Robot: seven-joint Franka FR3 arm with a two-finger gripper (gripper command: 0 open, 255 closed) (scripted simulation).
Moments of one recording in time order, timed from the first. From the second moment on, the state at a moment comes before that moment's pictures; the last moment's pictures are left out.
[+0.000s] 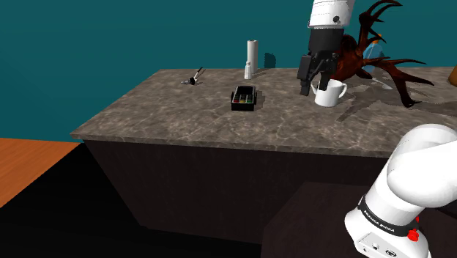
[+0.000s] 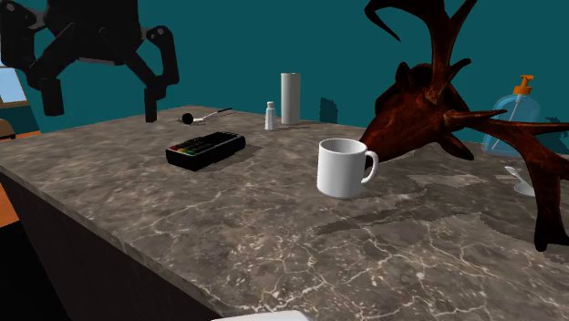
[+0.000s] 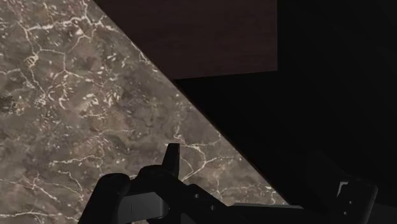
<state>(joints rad) -0.01 -0.81 -0.03 -2.36 0.12 1.48 0.09</state>
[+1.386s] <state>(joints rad) -0.12 -0.47 -0.36 -2.28 -0.14 1.76 -0.31</state>
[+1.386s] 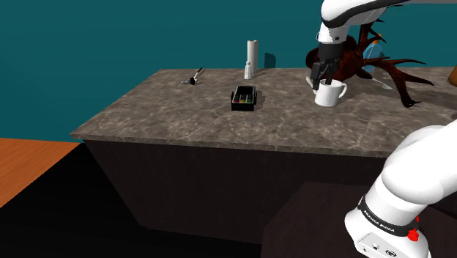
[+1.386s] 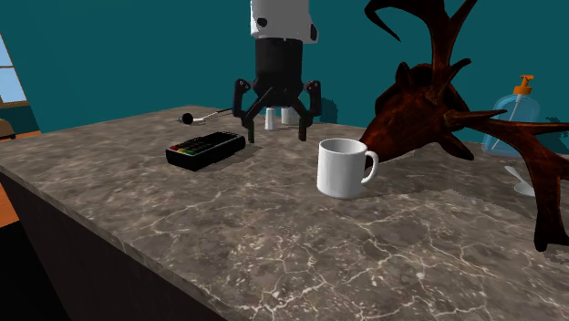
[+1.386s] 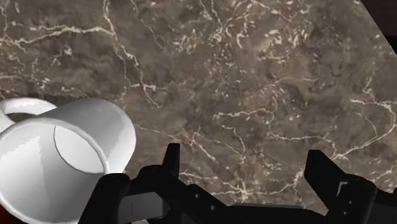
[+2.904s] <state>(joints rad) -0.15 -0.19 -0.51 -2.18 -0.13 1.97 -0.51</state>
